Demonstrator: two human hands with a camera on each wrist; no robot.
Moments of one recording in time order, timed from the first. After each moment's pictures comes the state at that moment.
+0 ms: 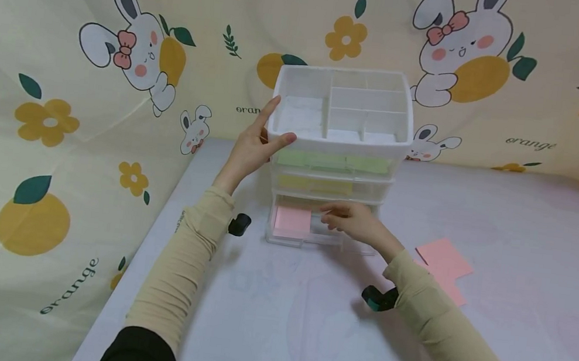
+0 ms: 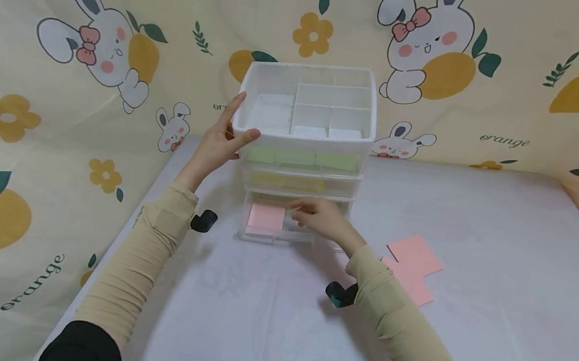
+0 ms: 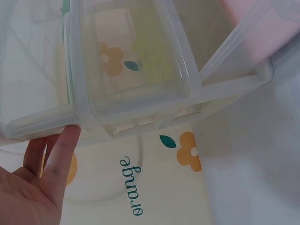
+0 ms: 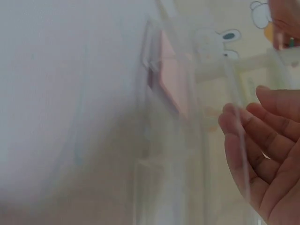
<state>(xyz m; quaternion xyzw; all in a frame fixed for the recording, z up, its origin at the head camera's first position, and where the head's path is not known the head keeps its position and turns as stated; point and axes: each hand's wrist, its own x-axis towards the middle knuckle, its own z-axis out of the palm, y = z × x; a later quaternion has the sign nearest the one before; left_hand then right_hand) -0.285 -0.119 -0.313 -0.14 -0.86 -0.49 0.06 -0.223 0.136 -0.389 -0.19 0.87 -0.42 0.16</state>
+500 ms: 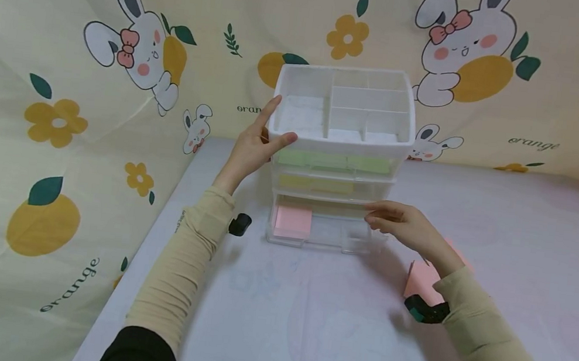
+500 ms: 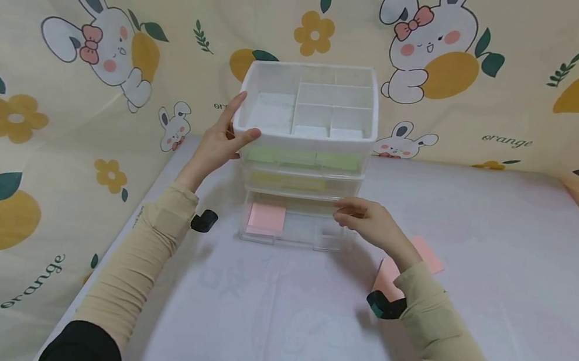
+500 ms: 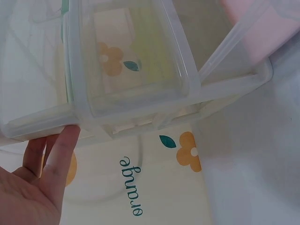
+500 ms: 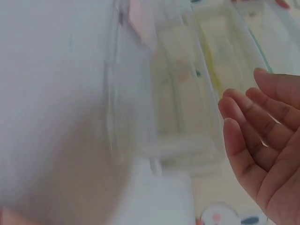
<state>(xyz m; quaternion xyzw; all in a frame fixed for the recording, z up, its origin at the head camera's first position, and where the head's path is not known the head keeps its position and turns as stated) -0.285 -0.120 -0.313 -0.14 -0.86 -0.49 0.06 -0.200 0.210 -0.368 -0.13 0.88 -0.43 0.15</state>
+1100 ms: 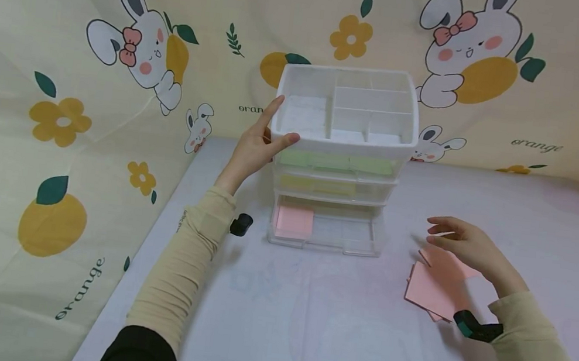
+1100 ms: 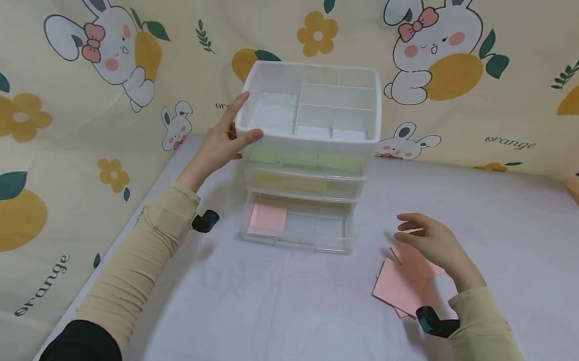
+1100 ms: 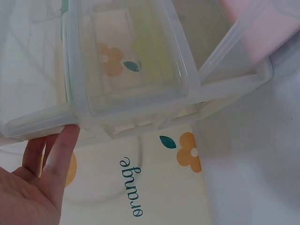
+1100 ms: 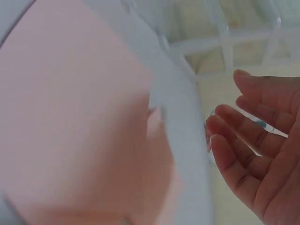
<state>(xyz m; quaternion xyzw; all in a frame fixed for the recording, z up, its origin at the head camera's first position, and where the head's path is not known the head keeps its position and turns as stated) -0.284 -0.121 -0.312 -0.15 -0.85 -0.49 0.07 -0.187 0.302 -0.383 -0.09 0.93 -0.32 0.13</state>
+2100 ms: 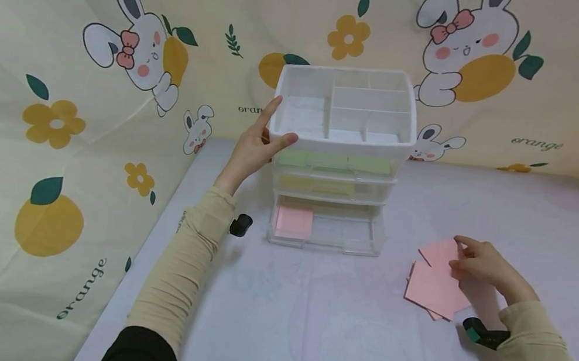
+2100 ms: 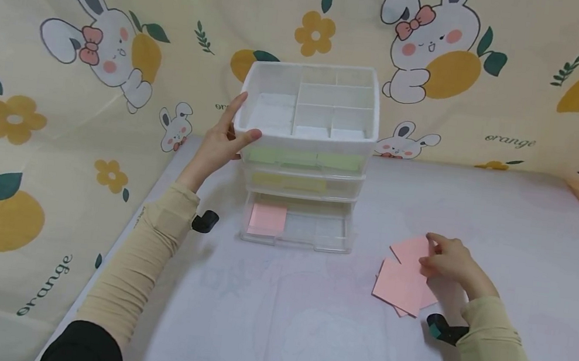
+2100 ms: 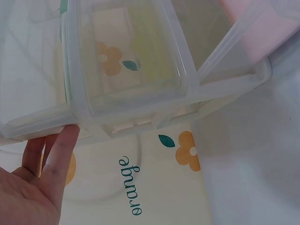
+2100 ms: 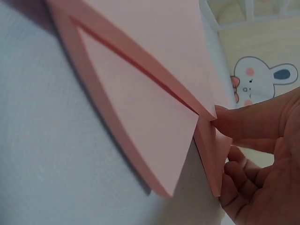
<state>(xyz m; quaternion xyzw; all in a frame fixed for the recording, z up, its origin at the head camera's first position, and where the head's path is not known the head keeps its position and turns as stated) -0.286 -0.118 -0.314 -0.15 -0.86 -0.48 0.07 -0.187 0.350 -0.424 -0.06 0.95 -0.27 0.17</state>
